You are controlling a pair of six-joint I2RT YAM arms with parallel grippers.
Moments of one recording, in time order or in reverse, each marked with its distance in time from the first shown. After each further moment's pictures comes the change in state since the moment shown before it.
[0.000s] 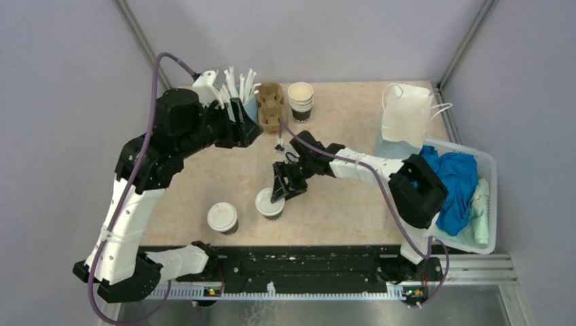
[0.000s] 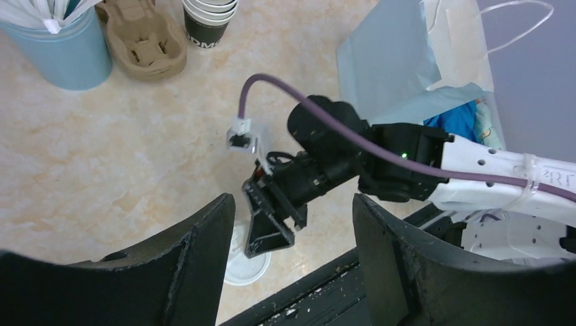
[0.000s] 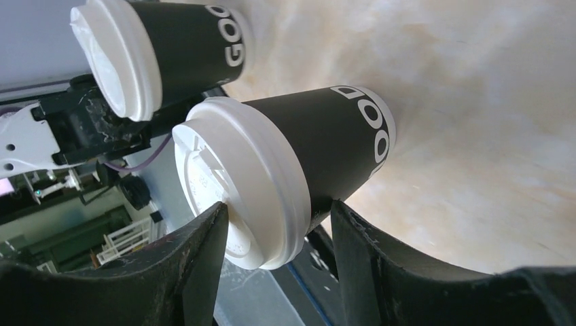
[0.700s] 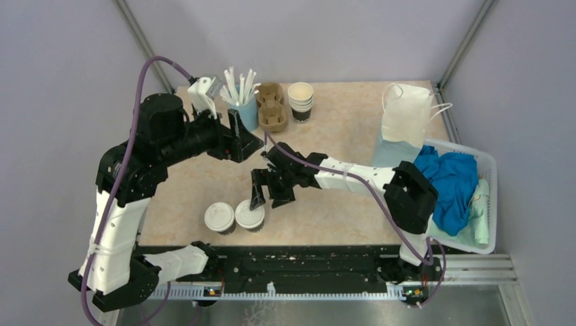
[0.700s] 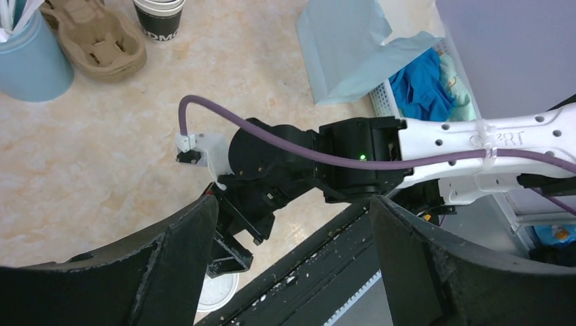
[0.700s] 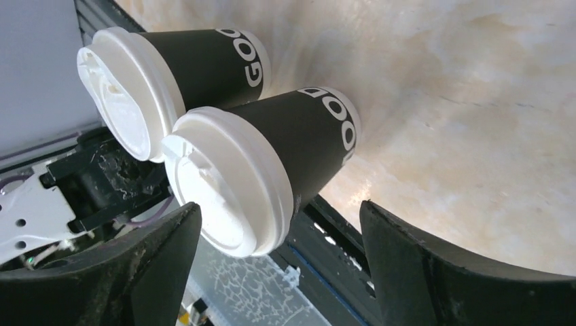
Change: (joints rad) left arm 0.000 -0.033 0.111 -0.142 0.149 0.095; right arm 0.233 0.060 0.124 0.006 0.239 0.261
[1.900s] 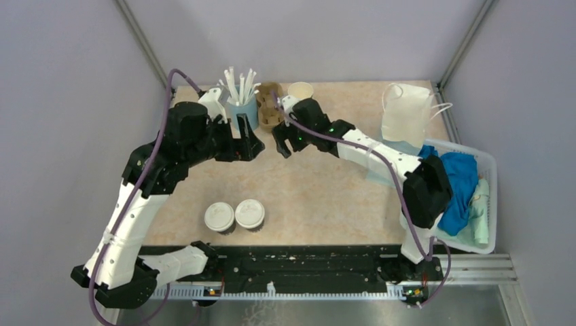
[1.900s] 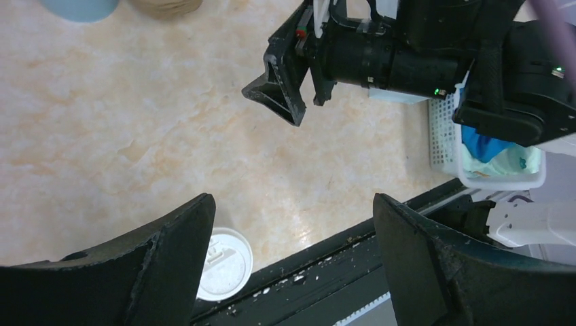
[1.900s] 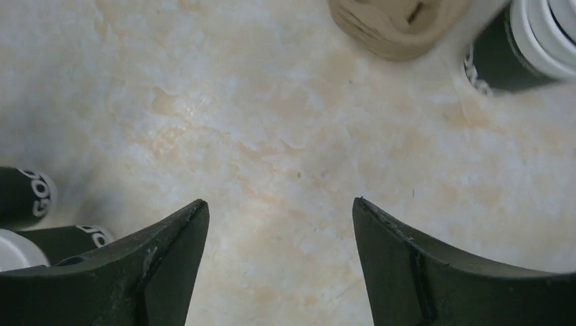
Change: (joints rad) left arm 0.000 -0.032 -0.245 0.093 -0.151 -0.109; right arm -0.242 -0.081 0.196 -0.049 0.402 -0.640
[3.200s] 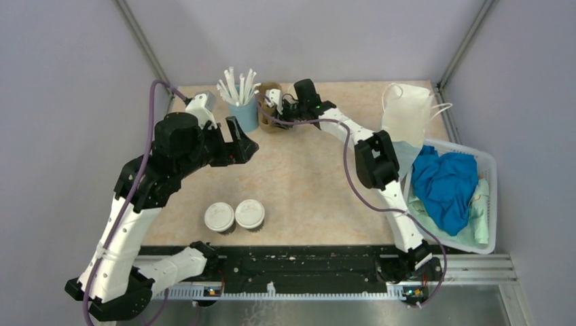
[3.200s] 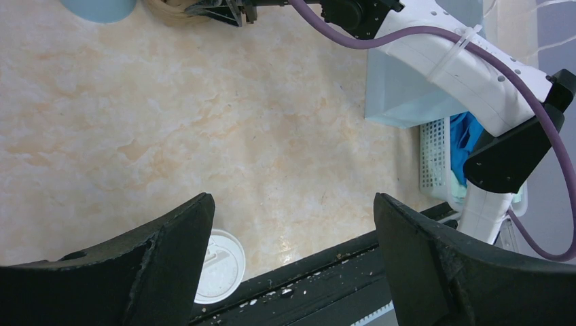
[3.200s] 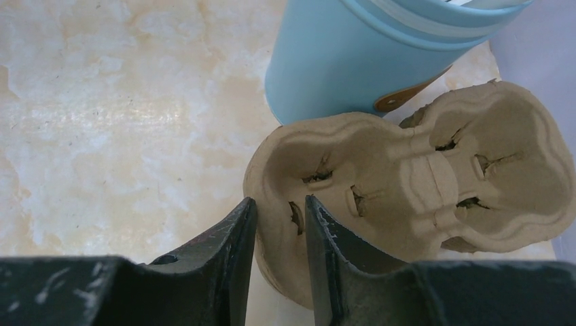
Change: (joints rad) left arm 0.000 -0.100 -0.074 0.026 -0.076 -0.085; right arm -0.211 0.676 0.582 0.195 -0.706 -0.831
